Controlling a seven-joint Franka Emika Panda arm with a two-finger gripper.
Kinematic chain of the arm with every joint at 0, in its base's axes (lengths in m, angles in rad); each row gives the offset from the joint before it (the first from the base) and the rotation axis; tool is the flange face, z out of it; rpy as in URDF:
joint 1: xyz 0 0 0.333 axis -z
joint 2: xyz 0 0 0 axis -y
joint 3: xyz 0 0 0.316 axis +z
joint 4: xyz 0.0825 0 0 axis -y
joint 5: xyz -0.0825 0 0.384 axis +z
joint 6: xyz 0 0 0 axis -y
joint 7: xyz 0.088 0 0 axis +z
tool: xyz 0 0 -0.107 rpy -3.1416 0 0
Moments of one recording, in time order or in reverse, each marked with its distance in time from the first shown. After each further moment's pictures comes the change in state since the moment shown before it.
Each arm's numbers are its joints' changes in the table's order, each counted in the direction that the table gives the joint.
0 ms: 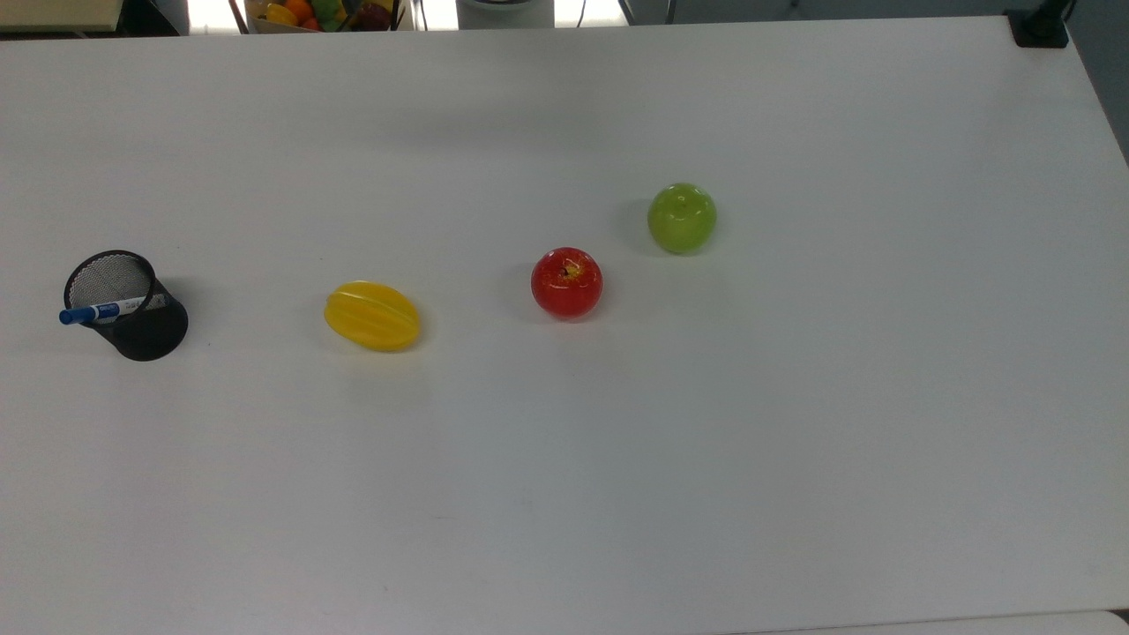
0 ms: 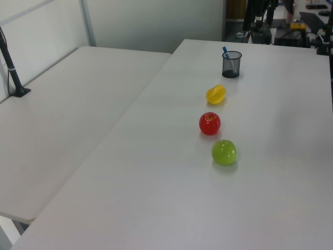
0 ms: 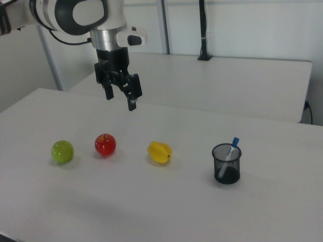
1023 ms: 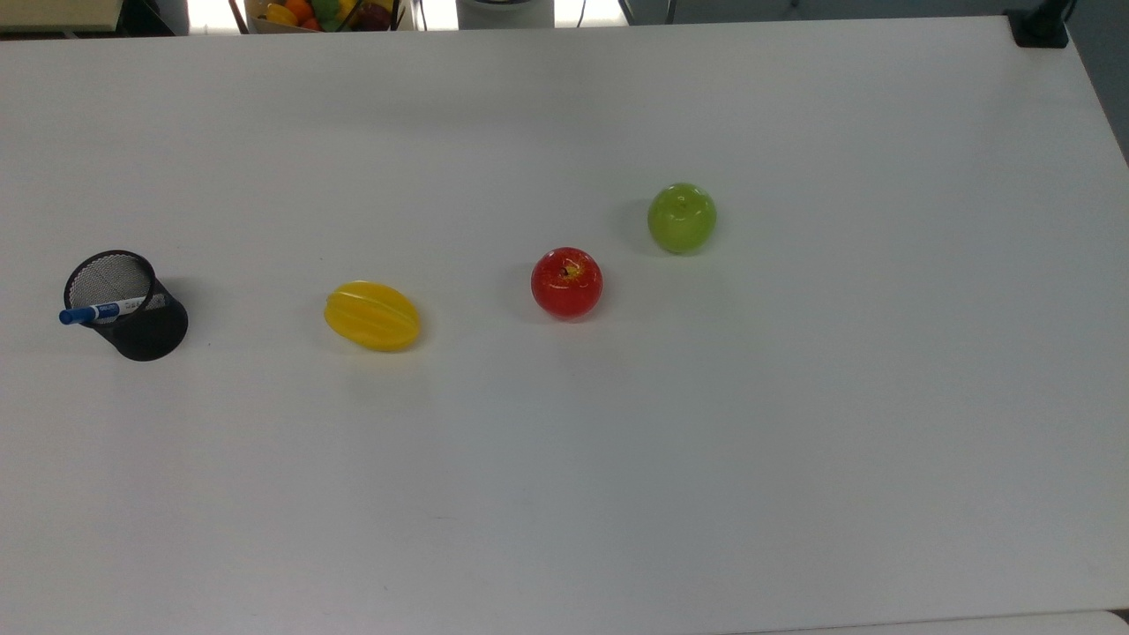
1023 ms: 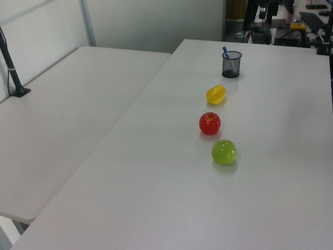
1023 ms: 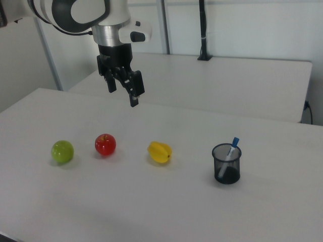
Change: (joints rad) arm 0.034 0.039 -0.034 -0.004 0.075 0.015 -0.002
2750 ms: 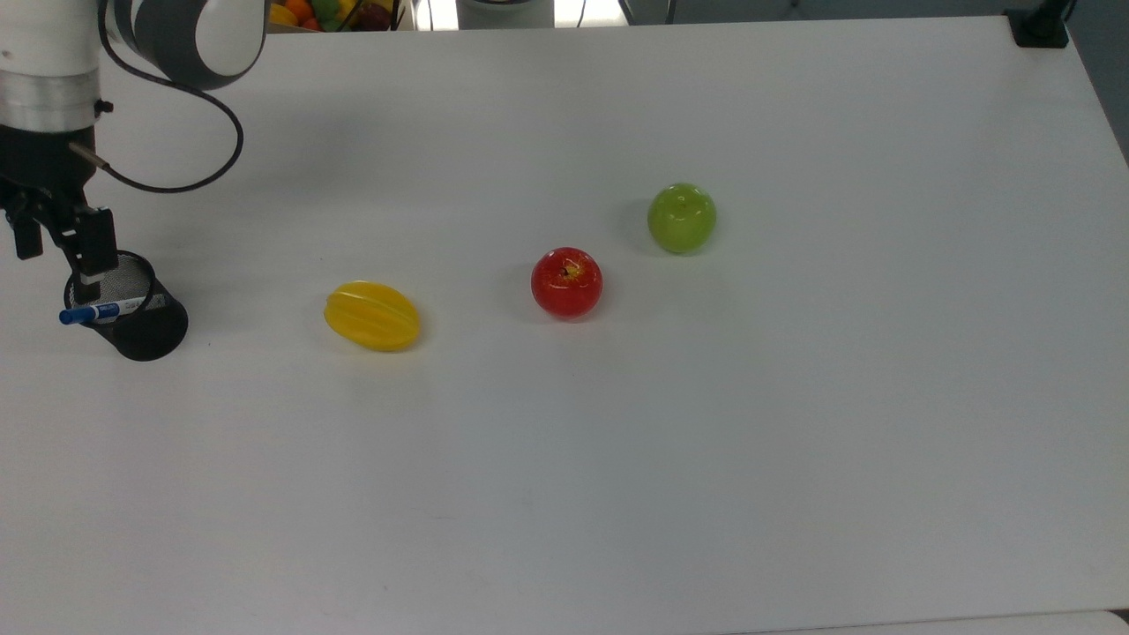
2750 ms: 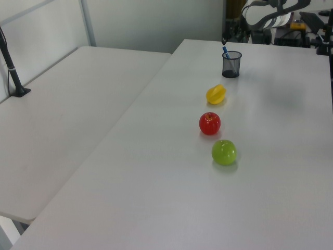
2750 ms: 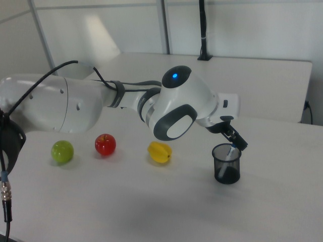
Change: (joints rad) arm 0.119 -0.509 -0.080 -0.047 0.135 1.105 -0.001
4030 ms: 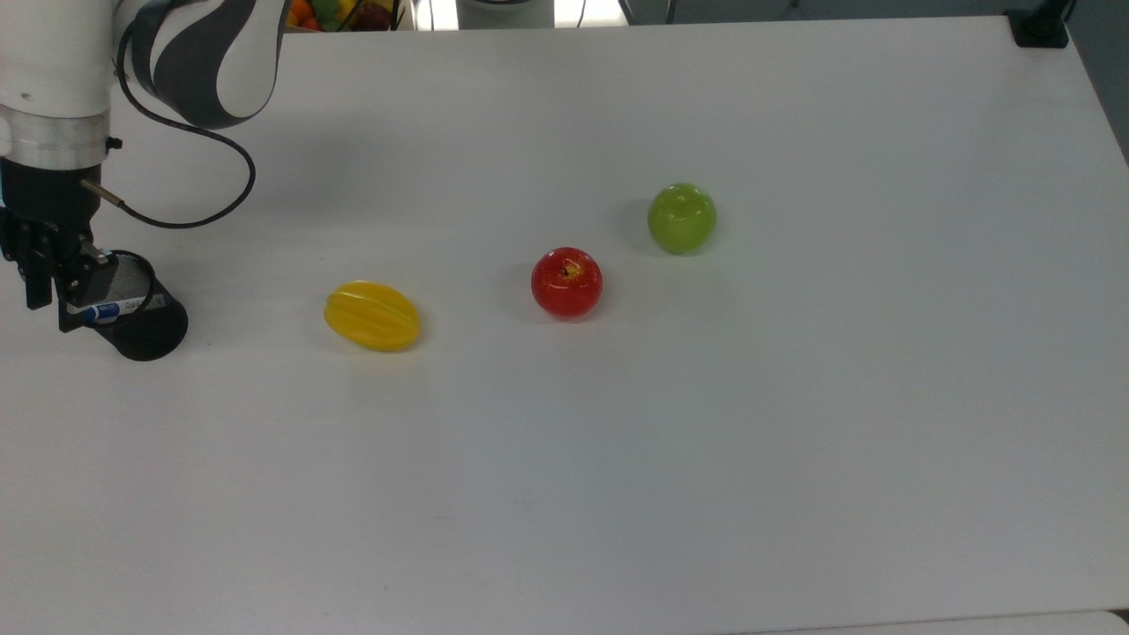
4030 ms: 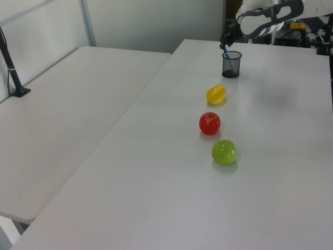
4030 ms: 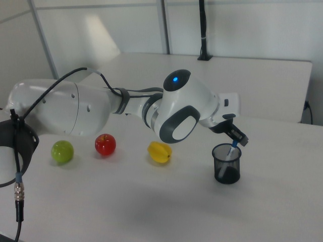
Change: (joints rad) arm -0.002 -0.078 0.005 0.067 -0.077 0.053 0.001
